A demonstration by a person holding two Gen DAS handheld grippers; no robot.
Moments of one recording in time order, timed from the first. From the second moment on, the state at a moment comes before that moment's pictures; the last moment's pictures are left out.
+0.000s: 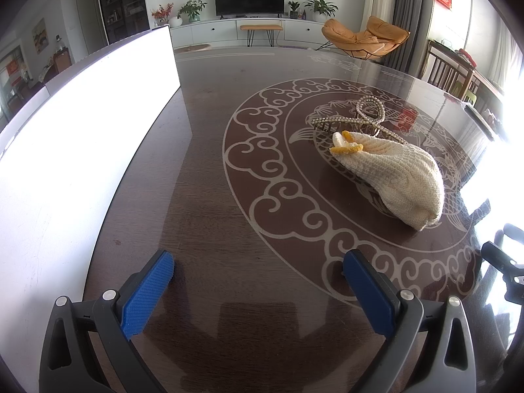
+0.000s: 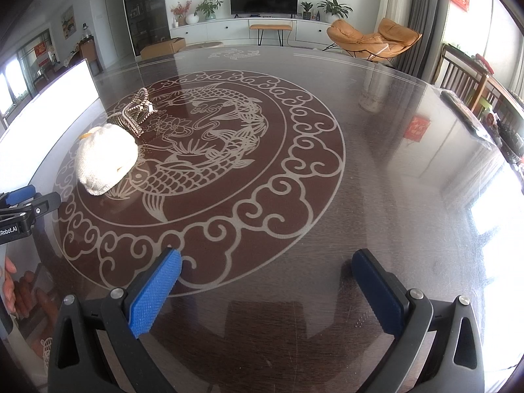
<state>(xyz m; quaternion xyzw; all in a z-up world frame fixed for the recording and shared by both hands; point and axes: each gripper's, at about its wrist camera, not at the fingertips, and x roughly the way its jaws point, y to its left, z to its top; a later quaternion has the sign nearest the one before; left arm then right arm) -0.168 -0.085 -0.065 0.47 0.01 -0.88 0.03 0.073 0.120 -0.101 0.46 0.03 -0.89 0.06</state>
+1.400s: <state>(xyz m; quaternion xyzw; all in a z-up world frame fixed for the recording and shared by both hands) -0.169 -0.081 -0.066 0.46 0.01 -0.89 0.02 0.073 0.120 -0.100 0.46 0.03 -0.89 0.06</state>
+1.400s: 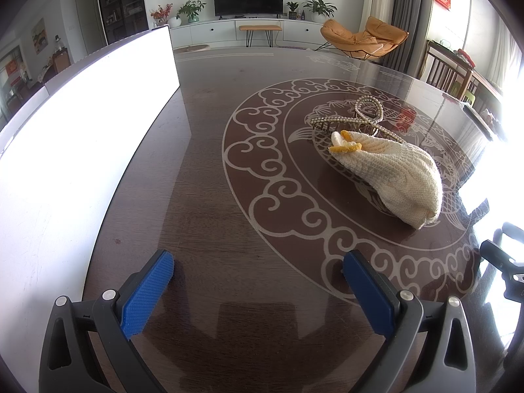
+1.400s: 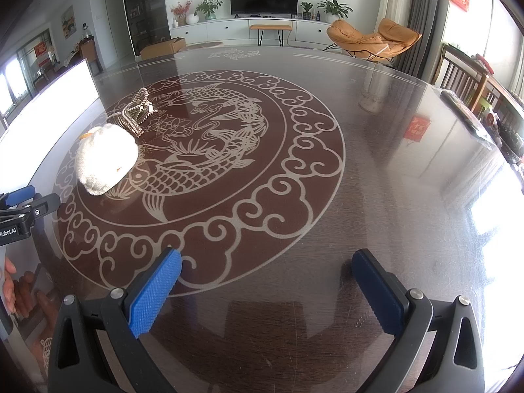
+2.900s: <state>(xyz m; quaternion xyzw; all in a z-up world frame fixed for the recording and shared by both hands) -0.145 -0.052 -0.024 0.43 -0.01 -0.90 -0.03 0.073 0.120 -0.101 0.46 0.03 -0.89 0.06</state>
